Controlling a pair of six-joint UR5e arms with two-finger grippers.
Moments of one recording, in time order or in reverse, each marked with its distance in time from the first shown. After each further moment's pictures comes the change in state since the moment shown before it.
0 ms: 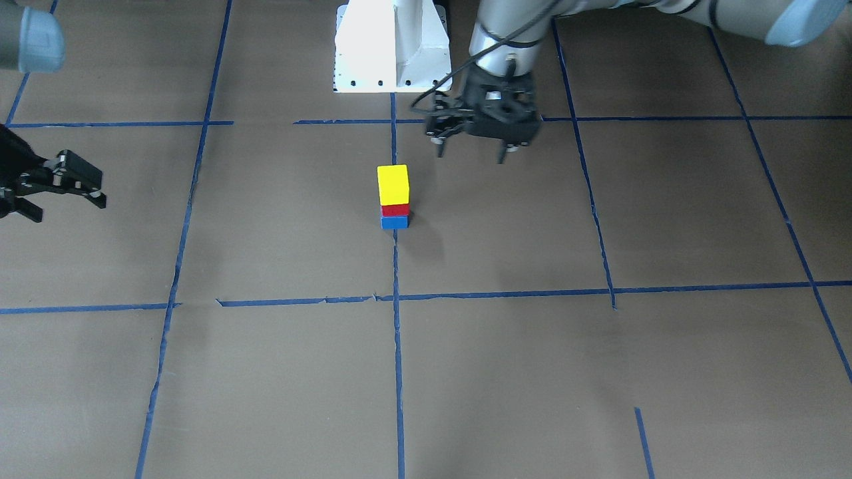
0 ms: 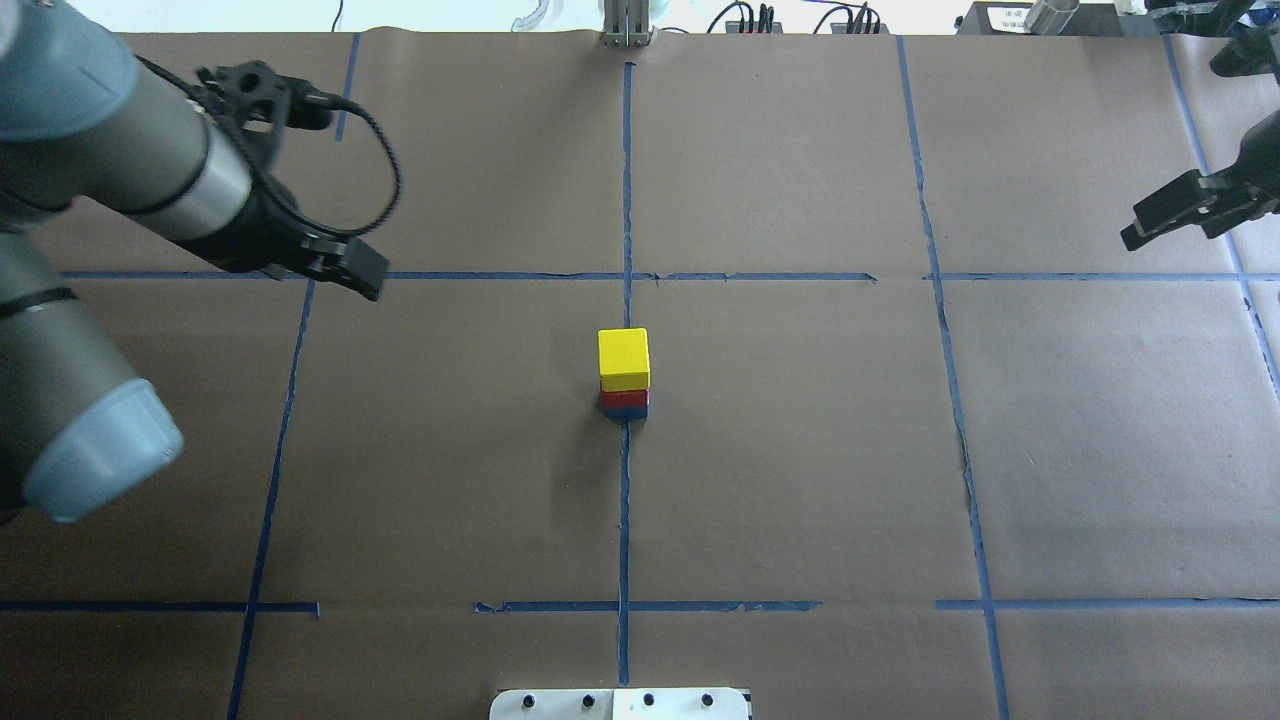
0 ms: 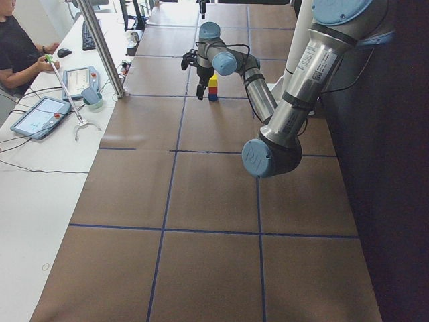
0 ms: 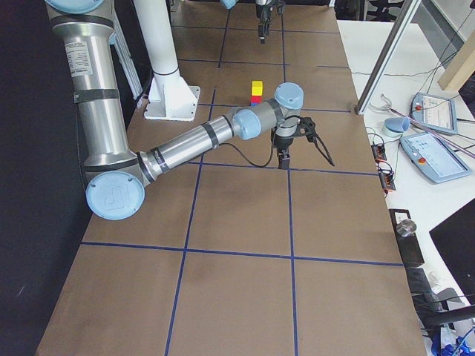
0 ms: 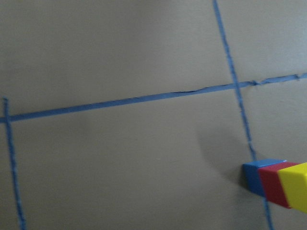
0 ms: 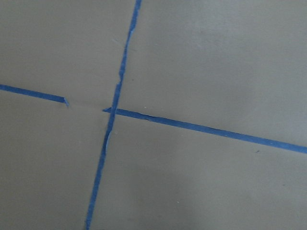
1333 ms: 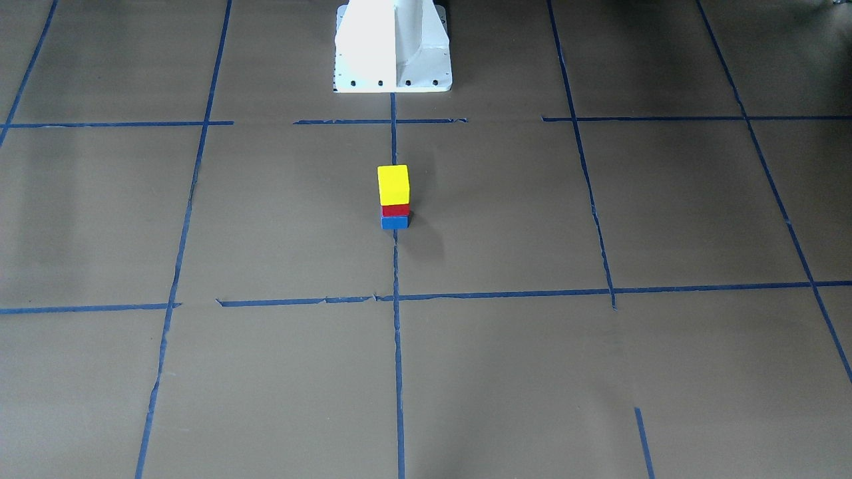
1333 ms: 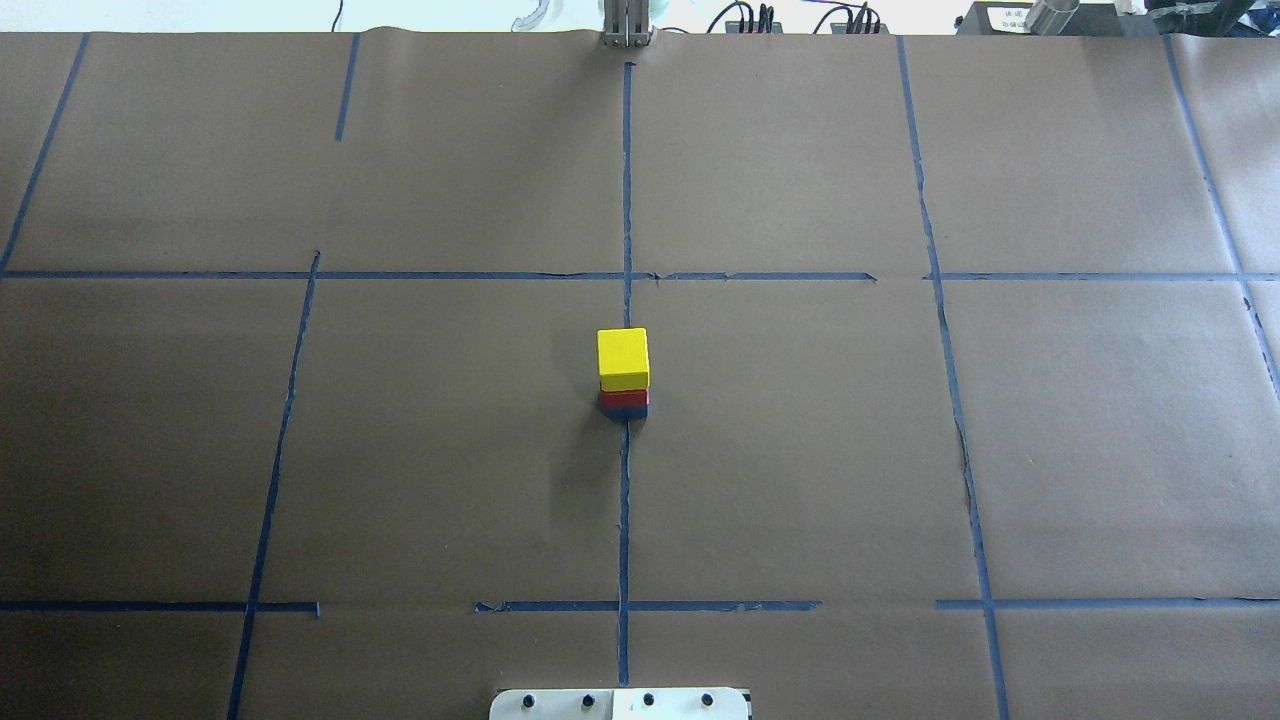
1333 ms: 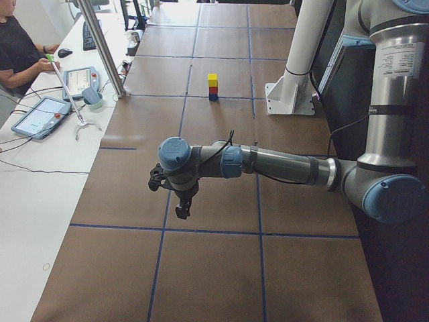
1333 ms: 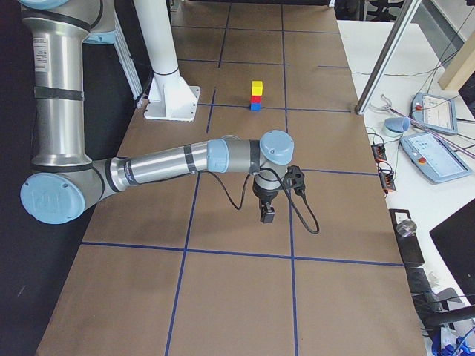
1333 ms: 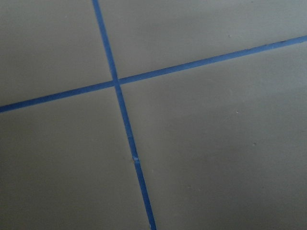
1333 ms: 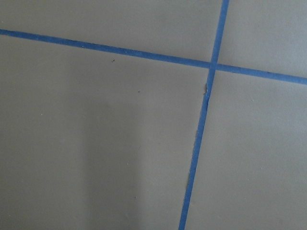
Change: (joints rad) left arm -0.680 0.408 0.346 0.016 -0.332 0.905; right arm 0.268 -0.216 -0.039 -0.176 0.000 -0.453
